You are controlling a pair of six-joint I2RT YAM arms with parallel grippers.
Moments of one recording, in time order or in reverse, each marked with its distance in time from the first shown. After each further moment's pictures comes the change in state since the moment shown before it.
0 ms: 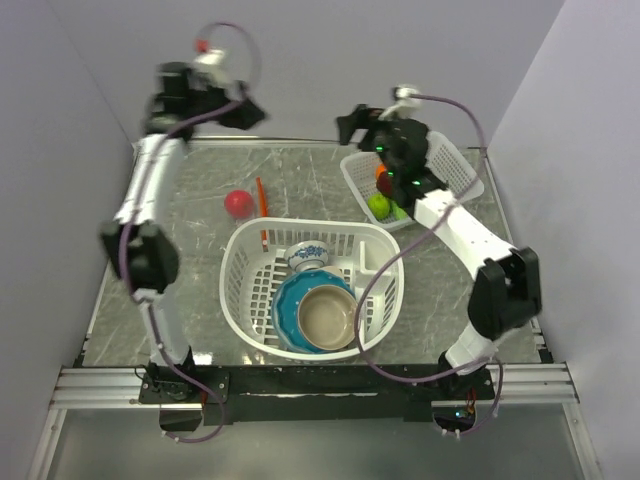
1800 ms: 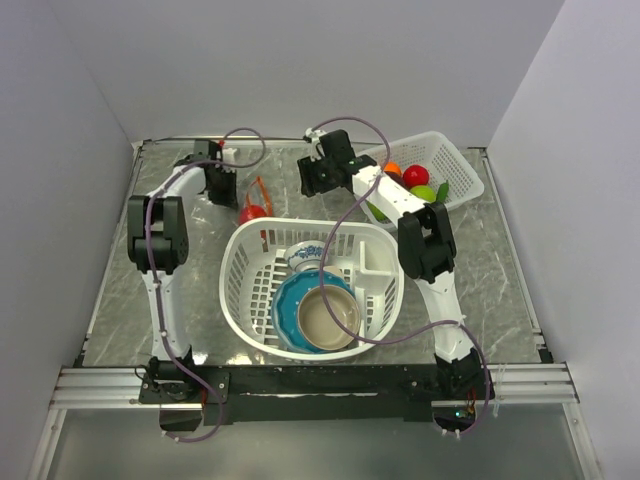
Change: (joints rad) left arm 0.095 0.191 -0.406 -0.145 -0.407 0.146; right arm 0.126 0.718 0.686 -0.792 -0.243 -0.298
